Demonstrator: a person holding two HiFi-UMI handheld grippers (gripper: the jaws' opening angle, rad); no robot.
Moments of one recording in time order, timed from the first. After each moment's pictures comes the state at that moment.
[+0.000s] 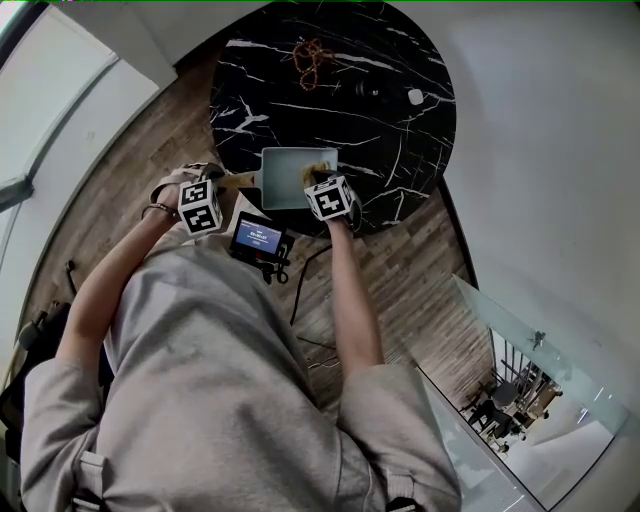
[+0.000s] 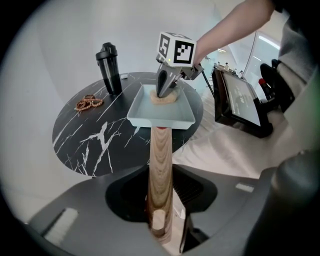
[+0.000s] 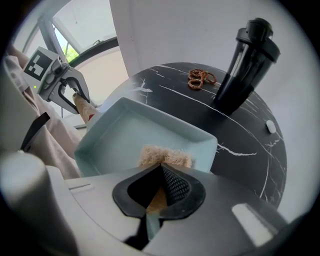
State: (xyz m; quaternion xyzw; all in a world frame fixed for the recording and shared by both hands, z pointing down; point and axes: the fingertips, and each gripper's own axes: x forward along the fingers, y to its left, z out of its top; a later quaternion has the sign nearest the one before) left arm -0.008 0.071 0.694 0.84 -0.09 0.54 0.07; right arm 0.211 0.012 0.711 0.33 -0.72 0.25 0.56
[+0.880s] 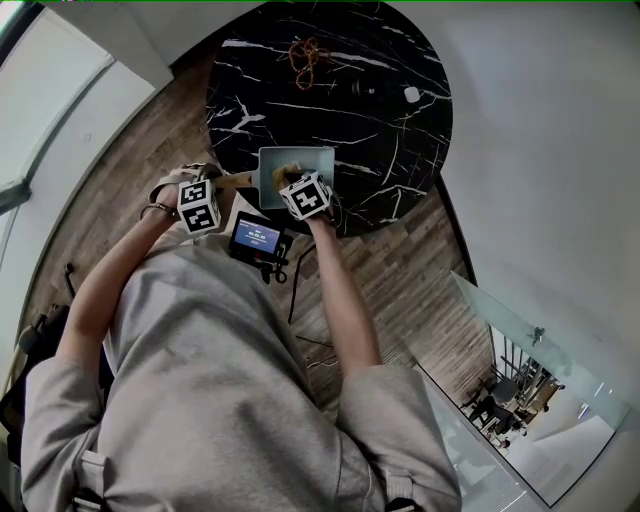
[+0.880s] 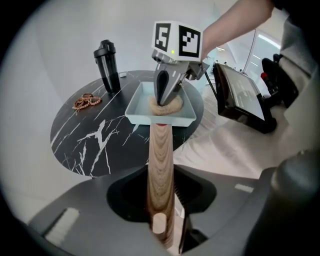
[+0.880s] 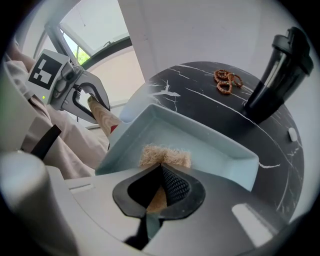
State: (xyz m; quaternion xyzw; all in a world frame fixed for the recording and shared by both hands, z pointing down) left arm -0.009 0.072 0.703 0.83 -0.08 0.54 0.07; right arm 0.143 0.030 0.709 0.26 -0.74 0.27 0.56
